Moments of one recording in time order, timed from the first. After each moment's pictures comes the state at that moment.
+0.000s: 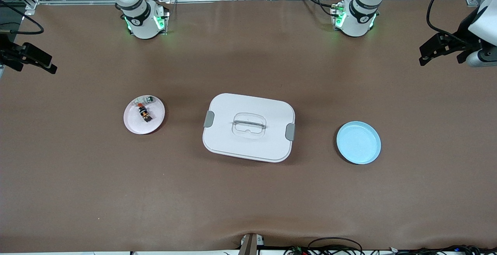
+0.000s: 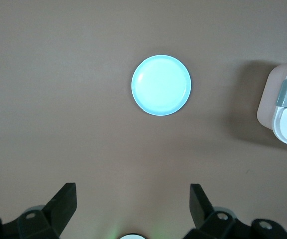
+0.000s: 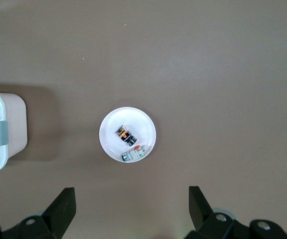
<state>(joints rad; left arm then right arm) 0.03 -0.06 -0.13 -1.54 0.03 1.47 -0.14 0.02 -0.04 -0.06 -1.53 0.03 1.47 0.08</state>
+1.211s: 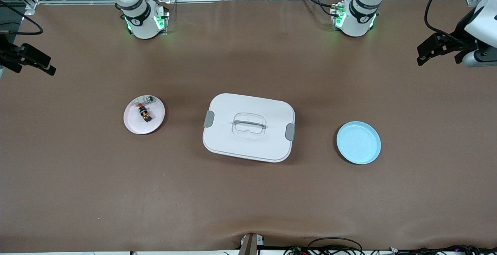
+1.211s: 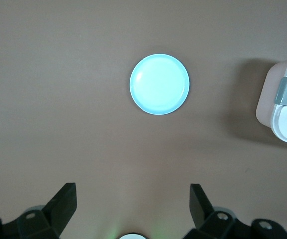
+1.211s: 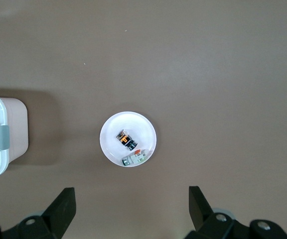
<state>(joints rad) 0.03 -0.06 -0.14 -1.54 0.03 1.46 -0.14 0.02 -0.04 -0.06 -1.53 0.03 1.49 0.08</state>
